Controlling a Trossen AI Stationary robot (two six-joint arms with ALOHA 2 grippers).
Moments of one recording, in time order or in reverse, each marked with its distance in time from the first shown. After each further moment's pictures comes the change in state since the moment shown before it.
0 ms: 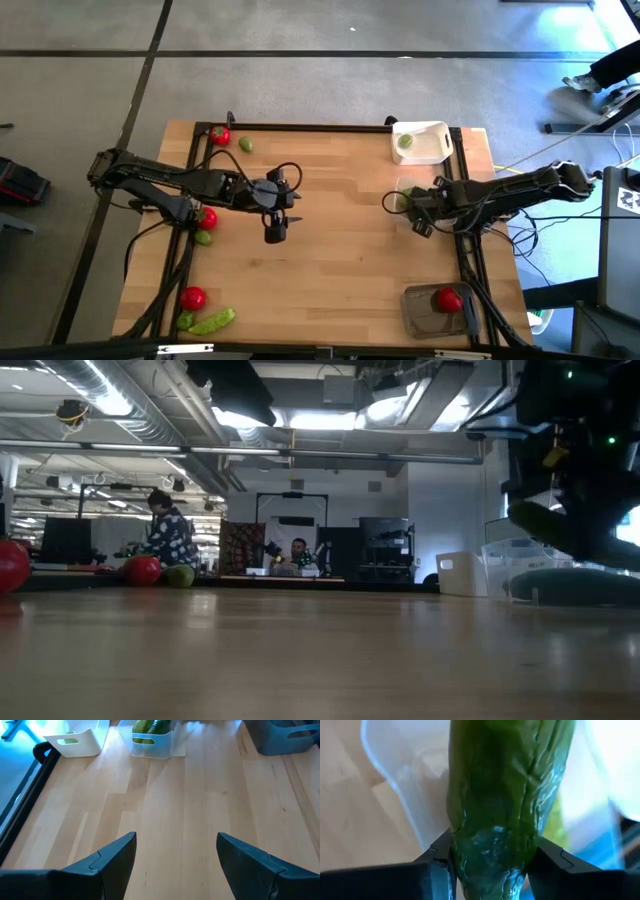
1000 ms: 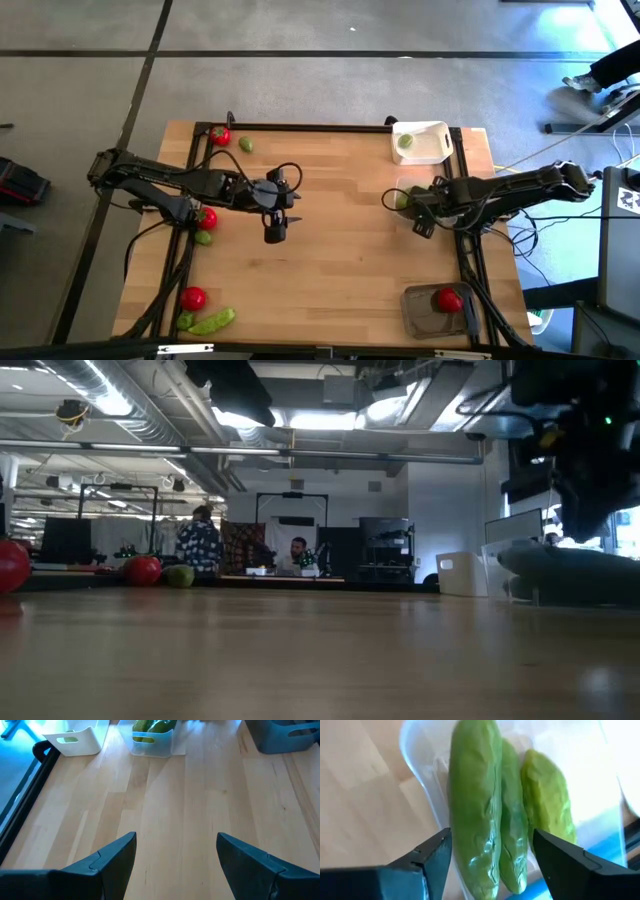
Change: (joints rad) left arm 0.000 0.000 0.000 -0.006 0.000 -0.001; right arm -0.005 0.001 0.084 -0.057 -0.058 -0.017
